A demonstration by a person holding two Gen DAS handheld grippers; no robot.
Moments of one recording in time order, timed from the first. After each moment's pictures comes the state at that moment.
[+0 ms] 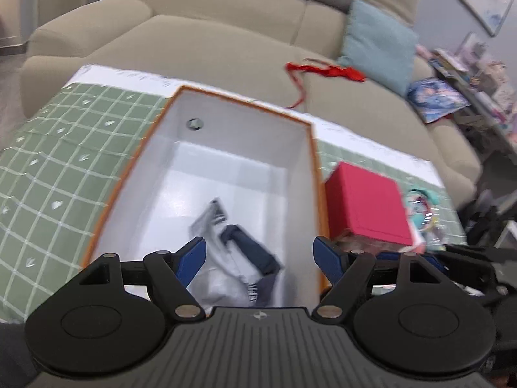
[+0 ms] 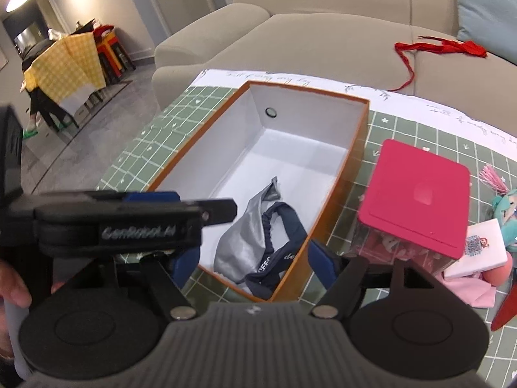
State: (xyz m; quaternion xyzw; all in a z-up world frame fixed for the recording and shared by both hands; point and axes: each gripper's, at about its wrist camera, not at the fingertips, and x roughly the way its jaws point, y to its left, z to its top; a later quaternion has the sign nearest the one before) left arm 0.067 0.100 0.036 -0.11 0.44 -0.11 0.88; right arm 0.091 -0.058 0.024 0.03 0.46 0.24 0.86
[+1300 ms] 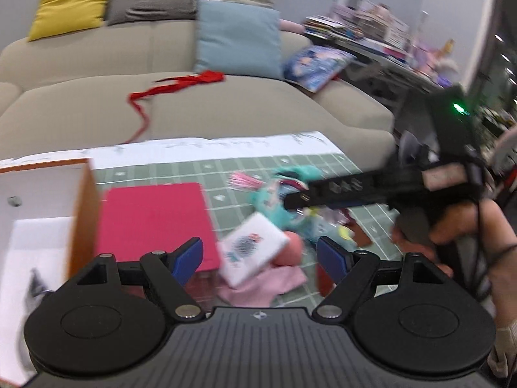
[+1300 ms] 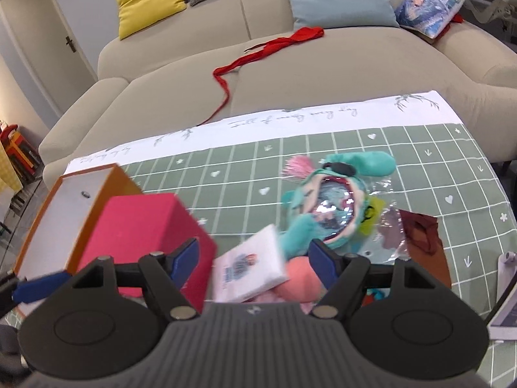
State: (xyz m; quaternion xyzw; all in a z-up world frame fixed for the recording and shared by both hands) left arm 0.056 -0.134 0.016 0.01 0.36 -0.28 0.89; right arm 0.132 -0.335 -0.028 0.15 0.41 0.05 0.90
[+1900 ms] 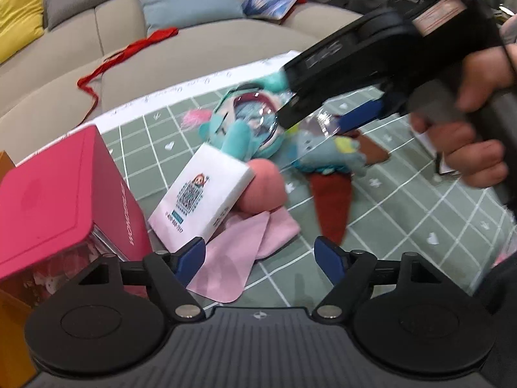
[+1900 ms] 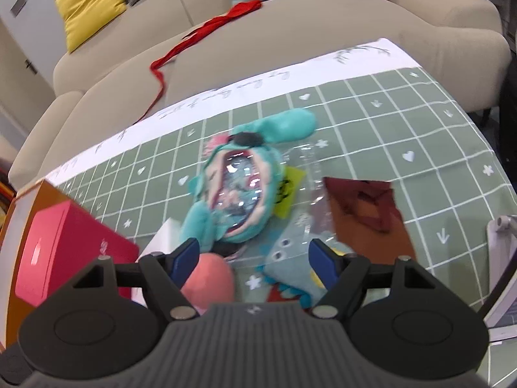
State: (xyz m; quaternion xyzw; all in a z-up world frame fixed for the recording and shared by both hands) left arm 0.058 -0.219 -0.086 0.16 0.40 -0.28 0.85; right arm 0.152 -0.411 -0.092 0.21 0.45 -0.01 0.87
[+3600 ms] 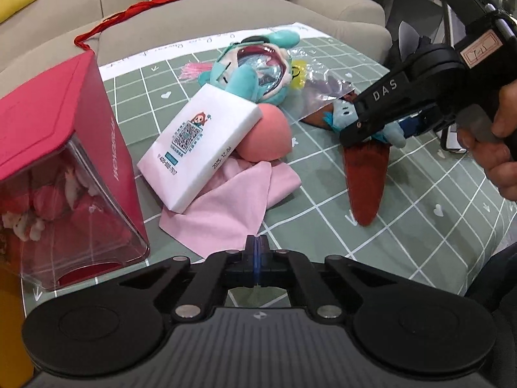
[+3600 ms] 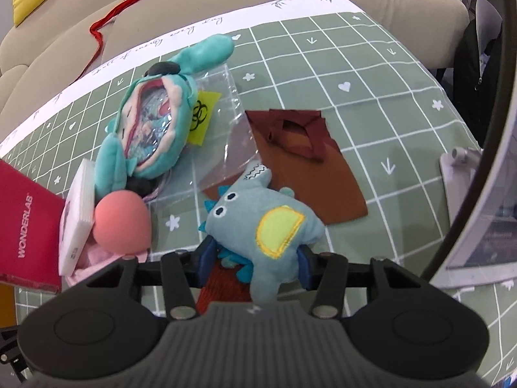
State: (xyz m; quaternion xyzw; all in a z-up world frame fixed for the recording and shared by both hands) left arm 0.059 -0.202 -0.108 0.13 0.45 -0.29 0.84; right arm 0.124 -0.415 -0.128 0.18 0.53 -0.09 0.83
